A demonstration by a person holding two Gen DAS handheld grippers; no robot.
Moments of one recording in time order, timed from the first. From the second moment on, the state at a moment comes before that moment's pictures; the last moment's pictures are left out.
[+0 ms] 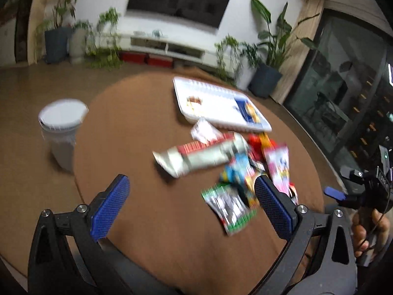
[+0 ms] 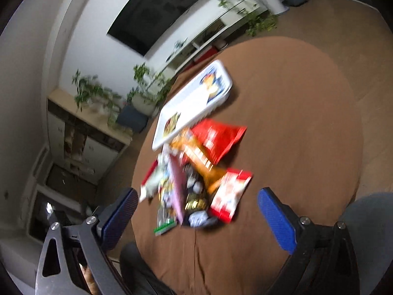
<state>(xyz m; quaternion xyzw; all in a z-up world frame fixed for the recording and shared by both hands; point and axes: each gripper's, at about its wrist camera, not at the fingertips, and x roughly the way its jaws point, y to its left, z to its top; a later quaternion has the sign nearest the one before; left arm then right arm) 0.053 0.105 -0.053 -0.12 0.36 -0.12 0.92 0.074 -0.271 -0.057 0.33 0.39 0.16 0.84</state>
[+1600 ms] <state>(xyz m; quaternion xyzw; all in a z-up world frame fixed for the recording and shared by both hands) 0.069 0.050 -0.093 -0.10 0.44 -0.20 0.87 0.140 -0.164 -0.082 0.09 0.47 0.16 0.86</state>
